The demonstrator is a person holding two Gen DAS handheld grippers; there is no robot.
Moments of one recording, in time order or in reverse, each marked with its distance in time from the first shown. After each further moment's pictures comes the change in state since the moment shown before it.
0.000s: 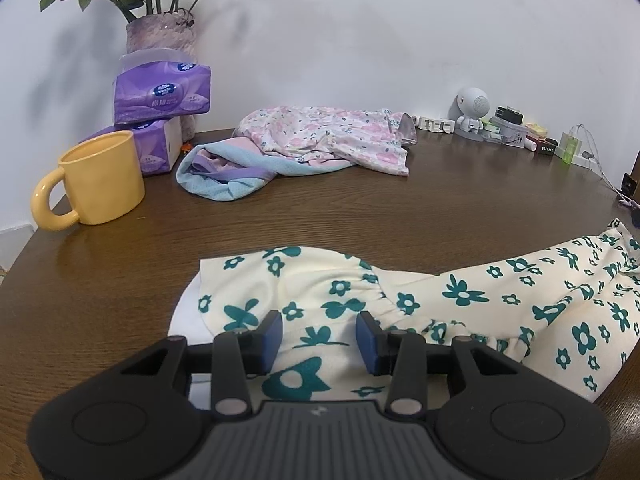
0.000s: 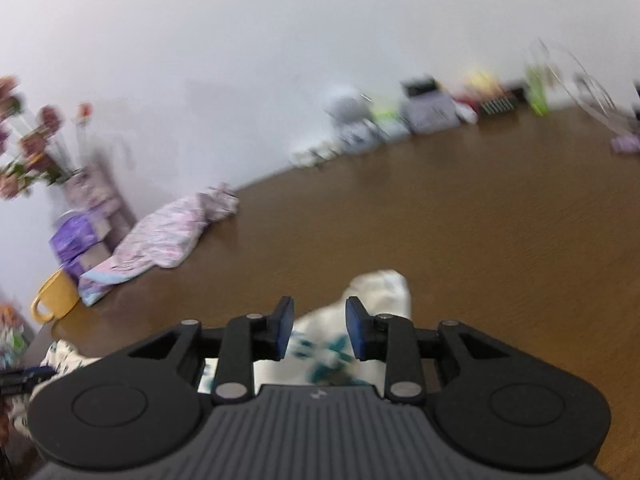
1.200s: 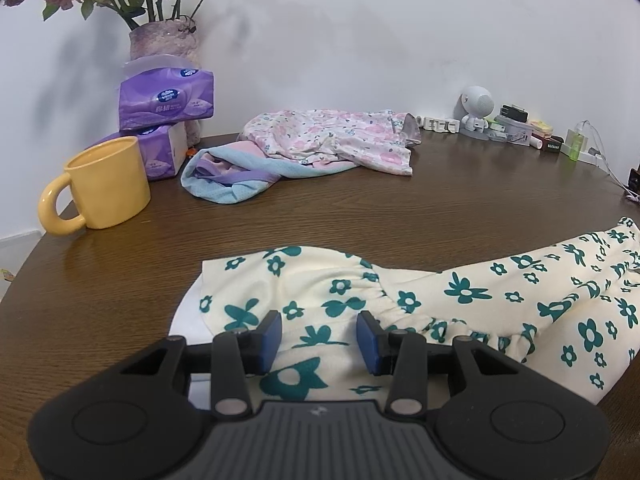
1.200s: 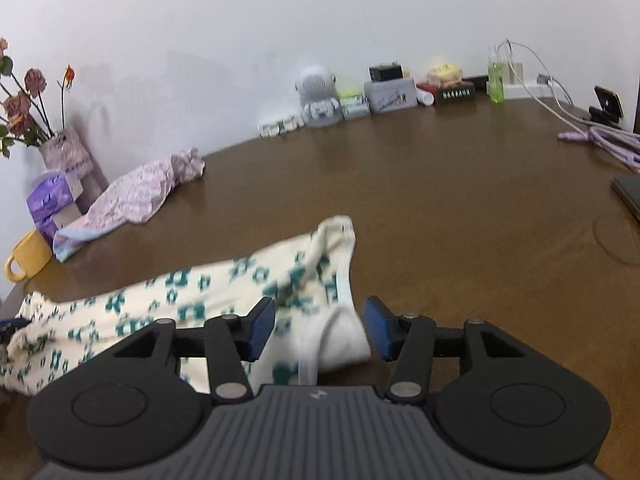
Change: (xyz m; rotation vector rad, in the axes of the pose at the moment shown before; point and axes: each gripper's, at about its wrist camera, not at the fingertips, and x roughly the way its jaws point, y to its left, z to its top) left arm -0.001 -0.005 -0.001 0.014 -0.011 0.030; right arm -0.046 -0.012 -0.031 0.010 0.096 -0.143
